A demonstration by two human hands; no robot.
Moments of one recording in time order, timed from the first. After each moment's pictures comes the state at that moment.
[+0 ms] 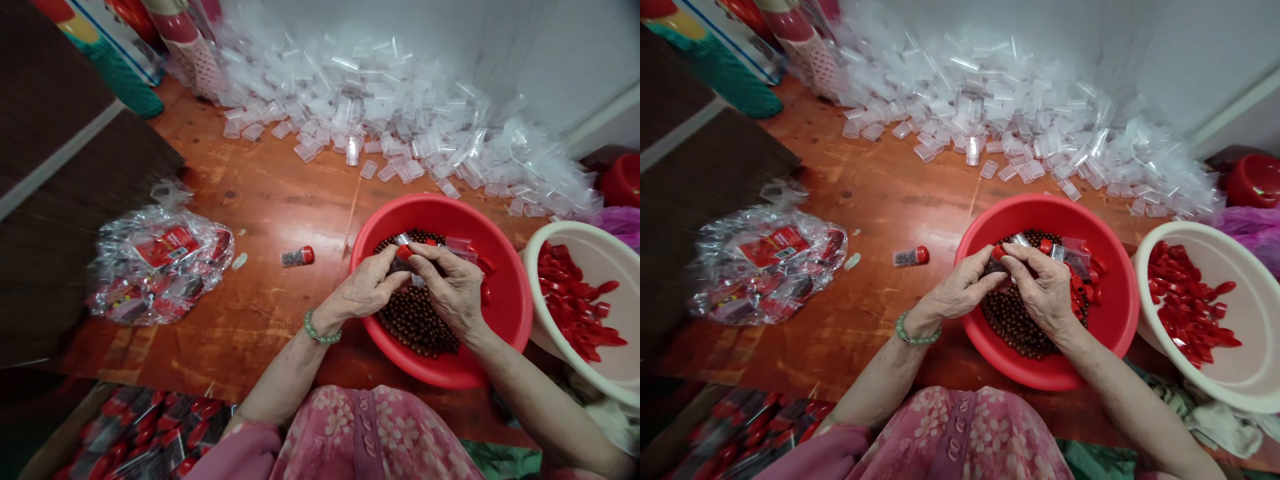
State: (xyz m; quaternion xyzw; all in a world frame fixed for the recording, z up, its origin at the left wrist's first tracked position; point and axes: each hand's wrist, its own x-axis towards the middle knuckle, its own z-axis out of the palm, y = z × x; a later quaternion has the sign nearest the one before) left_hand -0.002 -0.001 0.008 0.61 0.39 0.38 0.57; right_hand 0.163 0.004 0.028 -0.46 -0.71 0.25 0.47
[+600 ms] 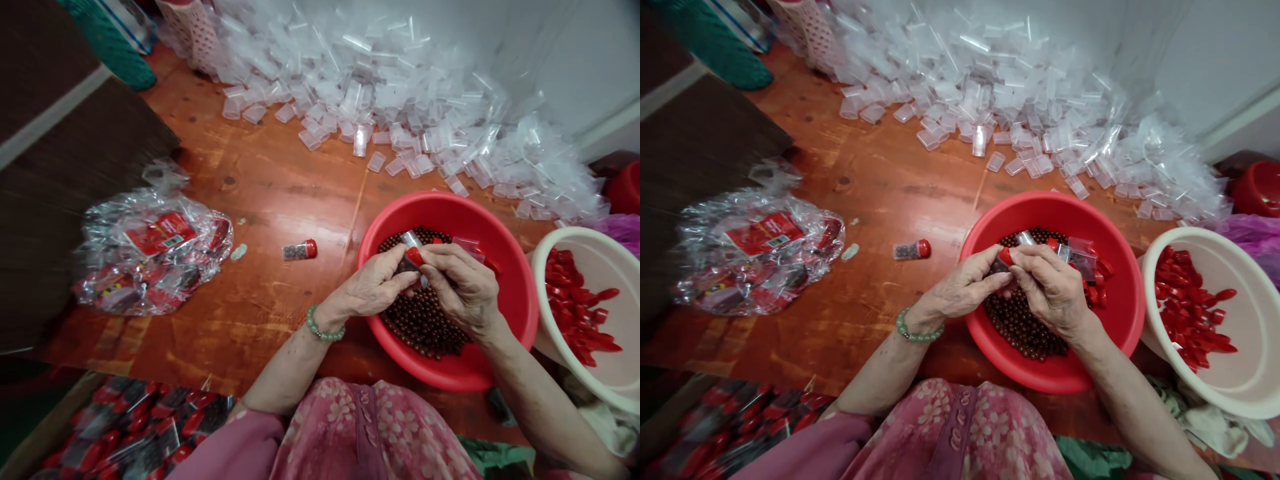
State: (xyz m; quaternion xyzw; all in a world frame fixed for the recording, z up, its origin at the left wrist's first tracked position) left_hand -0.007 0.000 0.009 0.57 0.33 0.39 0.64; right_hand 0.177 0.012 0.037 -0.36 -0.84 0.14 0.37
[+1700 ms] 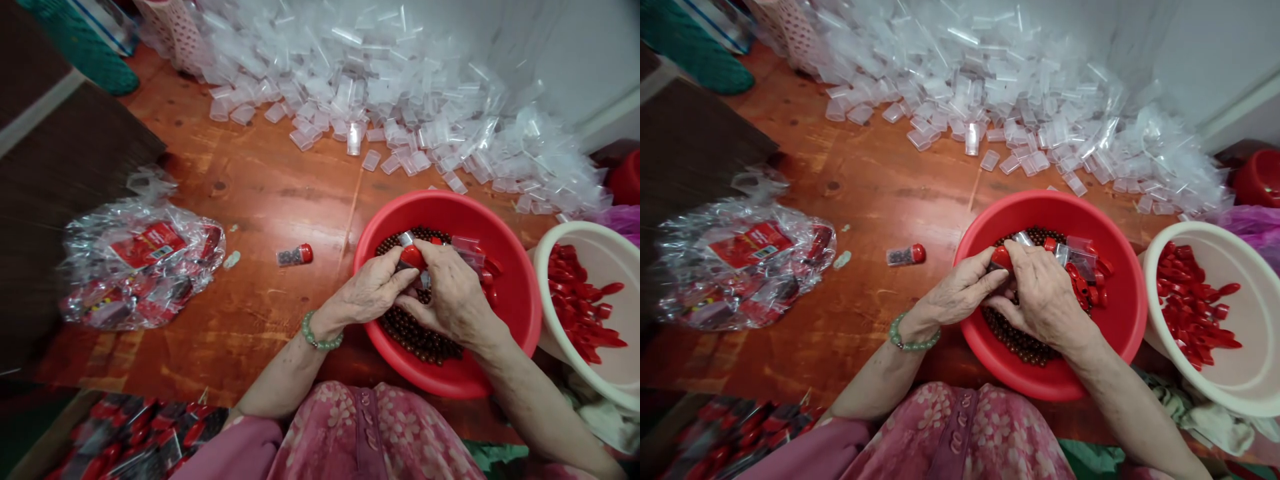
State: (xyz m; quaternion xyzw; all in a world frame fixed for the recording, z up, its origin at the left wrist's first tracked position) left_hand -0.007 0.003 0.009 0.56 0.35 0.37 0.65; right_hand 0.173 0.008 0.035 -0.35 -0.91 -0.01 0.22
